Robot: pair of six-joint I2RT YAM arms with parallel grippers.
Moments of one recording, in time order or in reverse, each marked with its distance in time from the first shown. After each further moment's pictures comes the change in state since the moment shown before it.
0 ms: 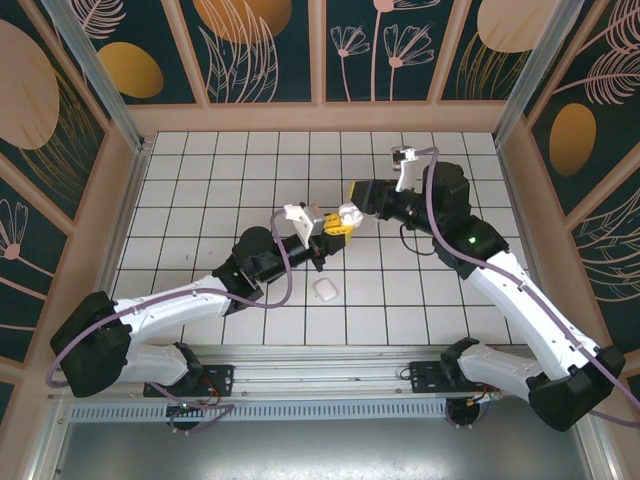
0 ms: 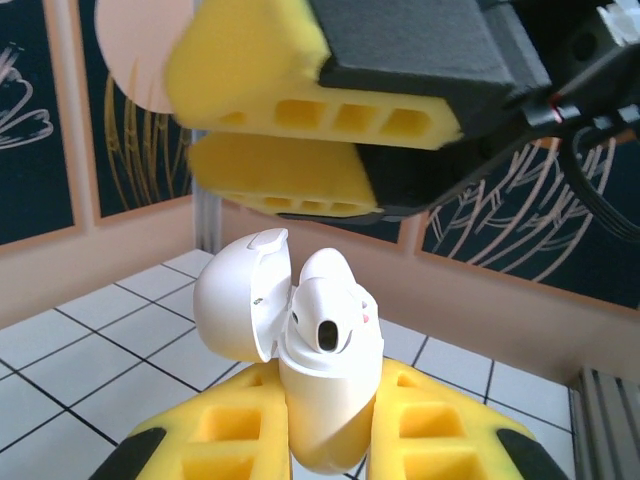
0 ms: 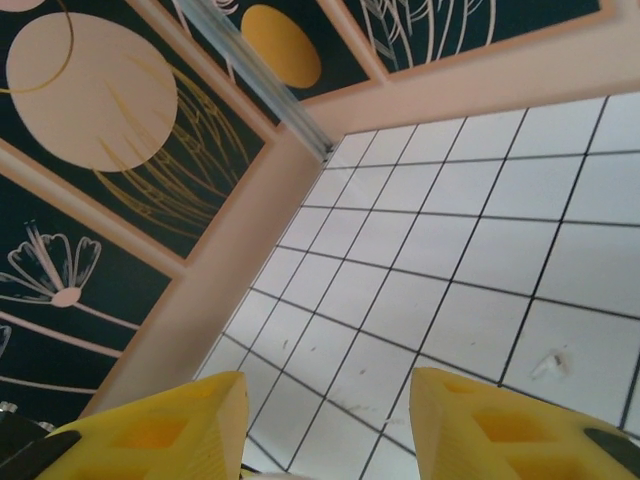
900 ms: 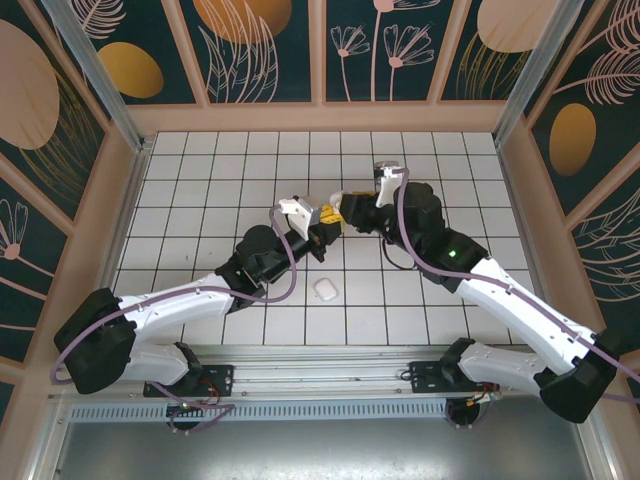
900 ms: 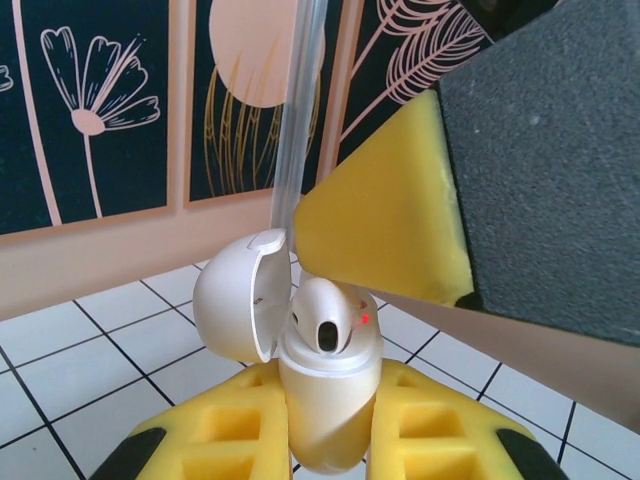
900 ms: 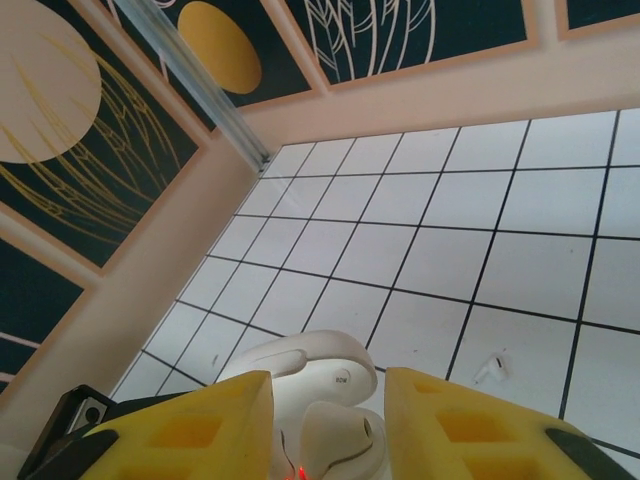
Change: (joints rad) left arm 0.001 0.026 0.012 0.004 -0.198 -0.044; right arm 0.198 0.001 -0.073 0.053 0.357 -0.049
